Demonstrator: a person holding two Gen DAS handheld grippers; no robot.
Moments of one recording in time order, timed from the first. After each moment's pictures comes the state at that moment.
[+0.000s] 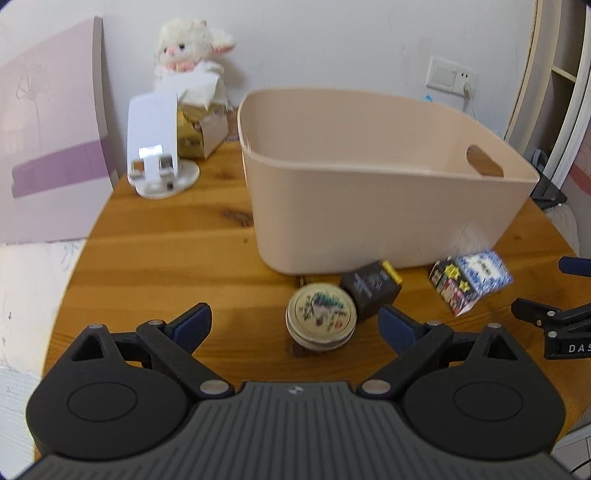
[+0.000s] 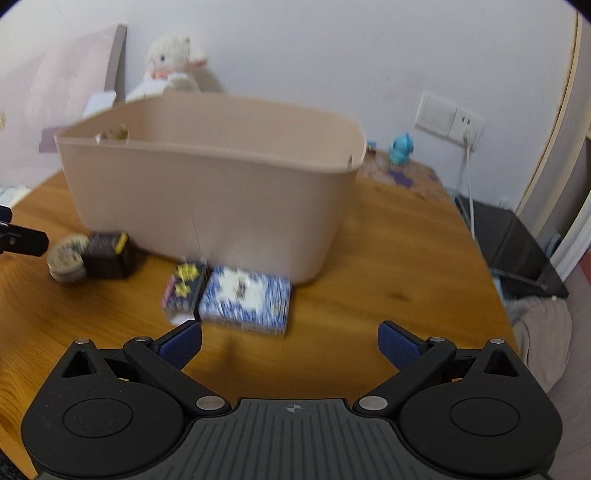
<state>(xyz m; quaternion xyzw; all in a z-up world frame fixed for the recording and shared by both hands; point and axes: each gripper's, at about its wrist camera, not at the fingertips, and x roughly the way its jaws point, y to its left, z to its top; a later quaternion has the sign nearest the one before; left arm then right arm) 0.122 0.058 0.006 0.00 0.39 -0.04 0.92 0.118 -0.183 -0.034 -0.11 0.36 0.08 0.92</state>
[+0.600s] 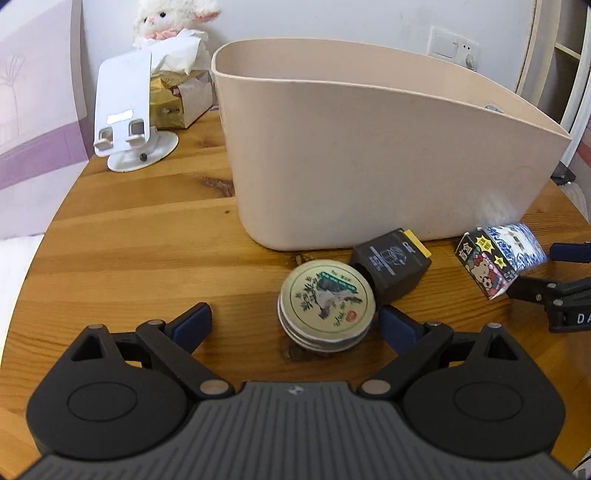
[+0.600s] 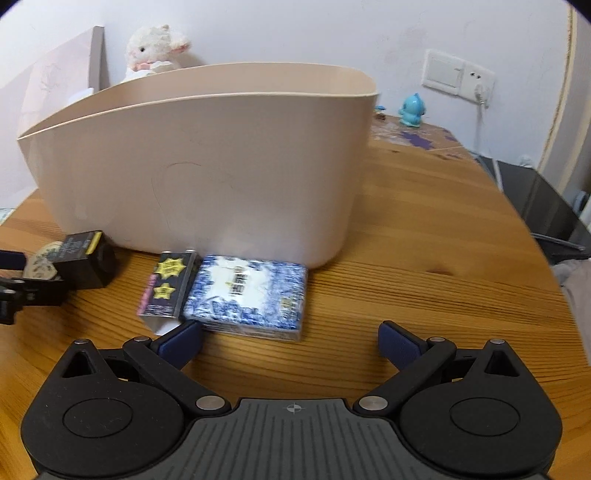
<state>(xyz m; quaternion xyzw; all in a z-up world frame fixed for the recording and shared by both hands) 0.150 0.053 -0.041 0.02 0.41 -0.05 0.91 0.150 -0.184 -0.064 -0.05 0.39 0.10 0.92</state>
